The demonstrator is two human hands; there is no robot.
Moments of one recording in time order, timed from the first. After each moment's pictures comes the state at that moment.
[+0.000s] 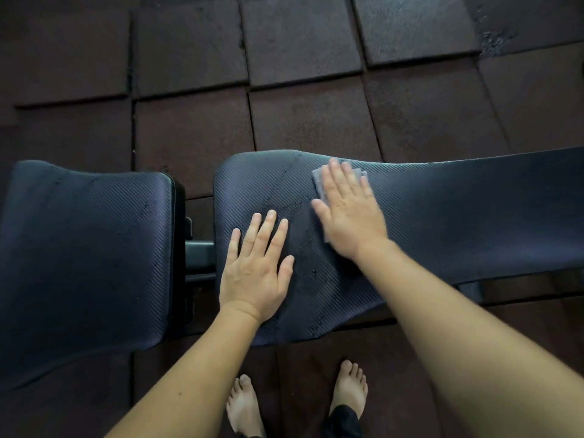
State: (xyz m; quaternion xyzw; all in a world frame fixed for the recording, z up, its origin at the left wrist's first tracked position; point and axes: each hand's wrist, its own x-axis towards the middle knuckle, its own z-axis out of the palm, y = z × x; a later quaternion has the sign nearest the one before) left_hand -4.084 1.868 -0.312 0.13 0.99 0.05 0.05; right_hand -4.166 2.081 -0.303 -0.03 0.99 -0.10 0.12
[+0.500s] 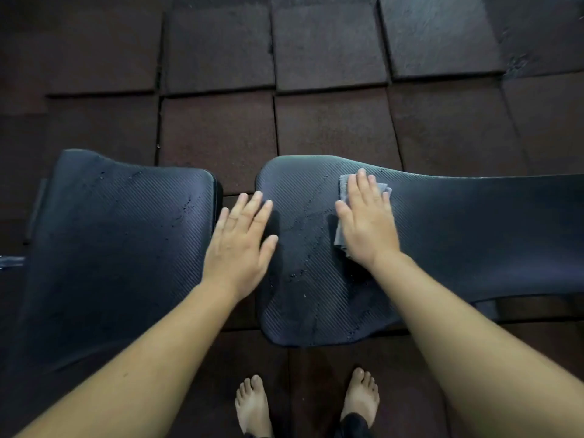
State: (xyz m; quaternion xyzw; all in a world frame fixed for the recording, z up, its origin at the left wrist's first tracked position) left_hand -4.128 1.778 -0.283 0.12 0.98 0.12 0.07; right_hand -4.163 2.035 -0.297 0.01 0.97 -0.19 0.12
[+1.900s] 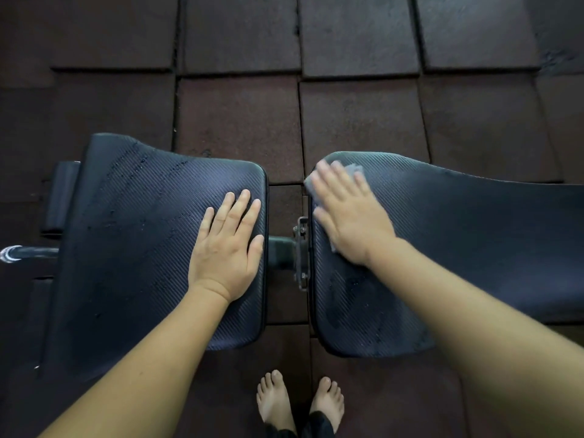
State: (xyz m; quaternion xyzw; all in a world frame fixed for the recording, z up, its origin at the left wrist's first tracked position) left_hand -4.129 1.663 -0.316 0.09 0.99 0.07 0.01; right_hand -4.193 1.920 -0.292 -0.21 0.97 -0.07 0.11
